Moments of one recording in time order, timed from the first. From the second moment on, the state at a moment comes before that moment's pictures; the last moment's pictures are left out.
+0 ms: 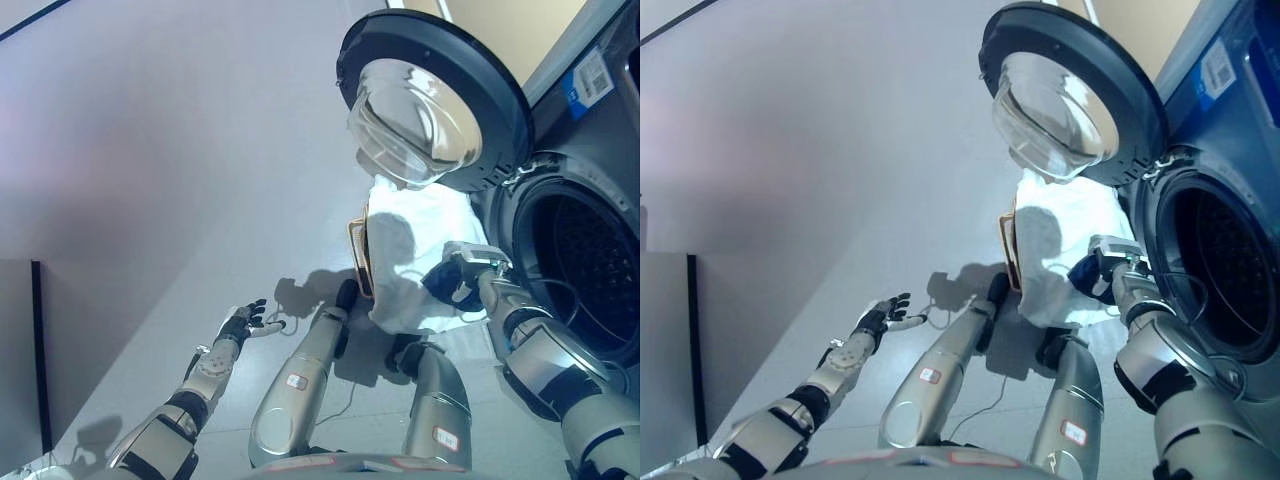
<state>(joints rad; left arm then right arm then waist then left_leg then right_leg) -0.33 0.28 -0.47 1.12 -0.26 -0.22 0.08 -0.80 -0.53 0.74 1.48 -0.49 -0.06 -0.19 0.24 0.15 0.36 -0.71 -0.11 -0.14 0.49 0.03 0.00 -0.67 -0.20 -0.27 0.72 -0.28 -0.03</state>
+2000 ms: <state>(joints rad) -0.31 0.26 -0.35 1.18 -0.35 -0.27 0.14 -0.71 -0.49 0.40 1.41 -0.04 -0.10 -0.25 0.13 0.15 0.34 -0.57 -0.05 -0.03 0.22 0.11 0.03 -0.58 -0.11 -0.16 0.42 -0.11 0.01</state>
